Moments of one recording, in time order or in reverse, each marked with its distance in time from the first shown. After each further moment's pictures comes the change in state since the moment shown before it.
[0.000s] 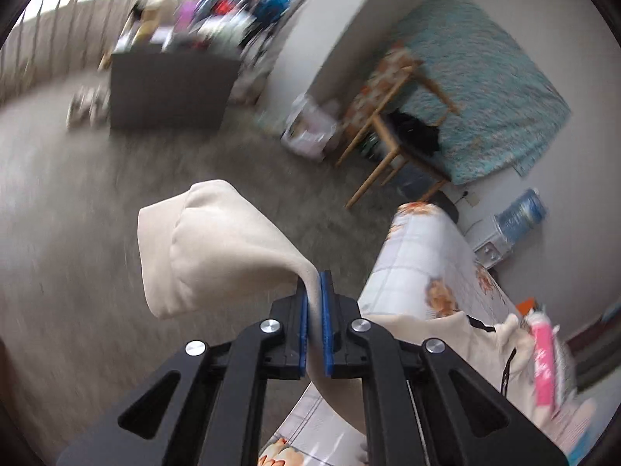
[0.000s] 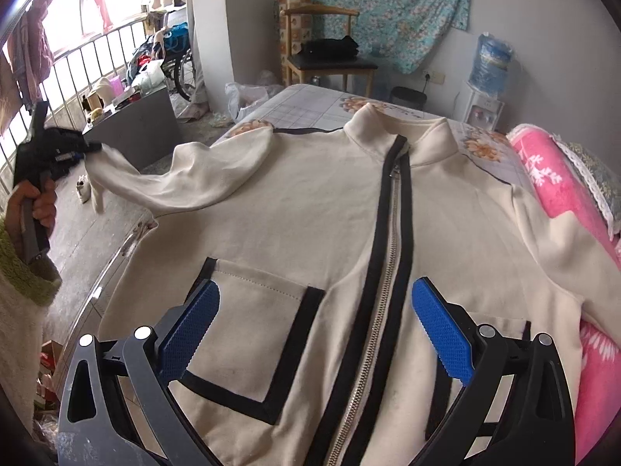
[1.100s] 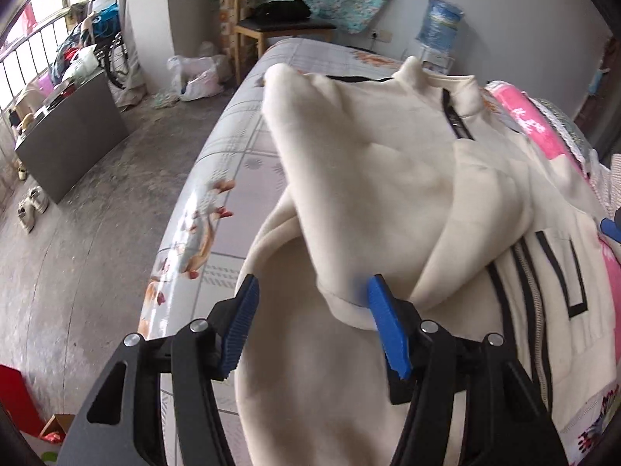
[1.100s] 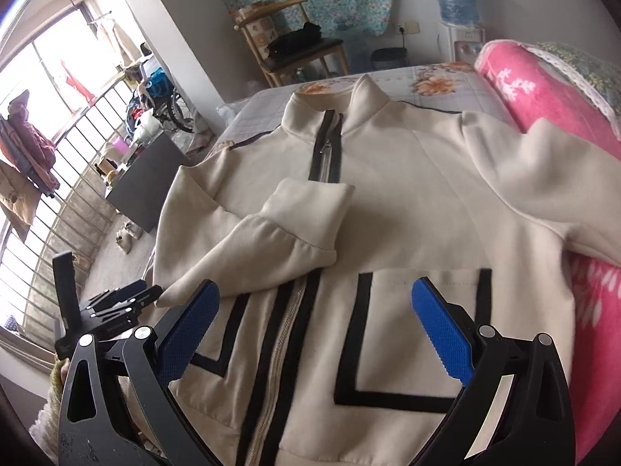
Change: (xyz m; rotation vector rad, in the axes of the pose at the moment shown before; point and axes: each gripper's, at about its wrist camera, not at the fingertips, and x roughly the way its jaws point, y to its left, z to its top) left arm -0.016 -0.133 -0.203 0.486 0.369 -0.029; right arm -0.005 -0.129 -0.009 0.284 0.088 0.224
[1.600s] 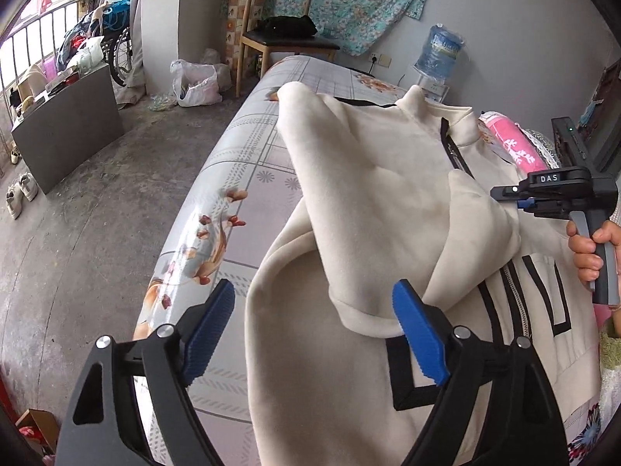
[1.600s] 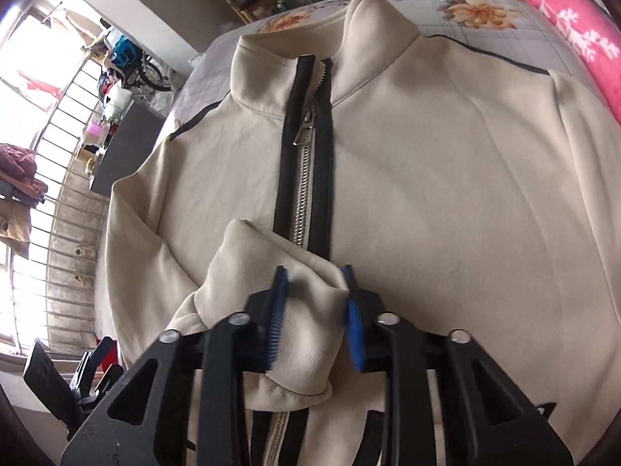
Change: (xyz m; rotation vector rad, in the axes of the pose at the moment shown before) left arm -0.011 0.028 -0.005 -0.069 -0.076 -0.077; right arm 0.134 -0.024 0.077 0.076 0.276 0.016
